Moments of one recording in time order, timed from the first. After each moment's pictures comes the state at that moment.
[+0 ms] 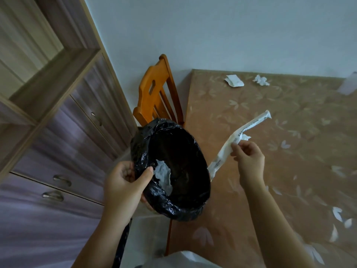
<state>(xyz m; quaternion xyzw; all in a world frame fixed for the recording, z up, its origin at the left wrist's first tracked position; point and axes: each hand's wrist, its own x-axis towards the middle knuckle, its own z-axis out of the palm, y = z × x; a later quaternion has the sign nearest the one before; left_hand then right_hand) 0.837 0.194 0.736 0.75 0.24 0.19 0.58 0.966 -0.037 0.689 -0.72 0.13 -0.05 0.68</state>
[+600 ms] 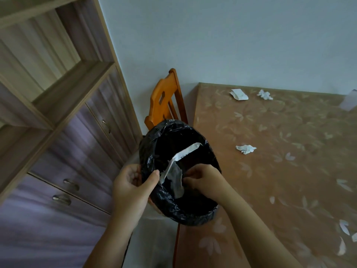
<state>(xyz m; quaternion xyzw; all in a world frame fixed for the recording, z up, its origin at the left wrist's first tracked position) 0.829 0.202 0.747 0.70 0.23 0.24 0.63 0.919 0.047 0.731 -0.87 -0.14 0.25 0.40</state>
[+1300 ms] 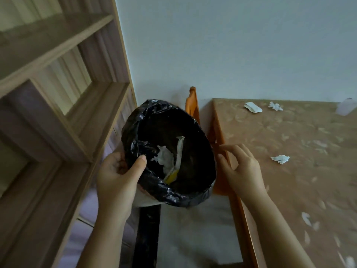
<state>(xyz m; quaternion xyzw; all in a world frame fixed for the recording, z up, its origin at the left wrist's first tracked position) 0.859 0.453 0.791 0.66 0.14 0.27 0.69 0.912 0.226 0.781 -0.90 -0.09 -0.17 0.38</state>
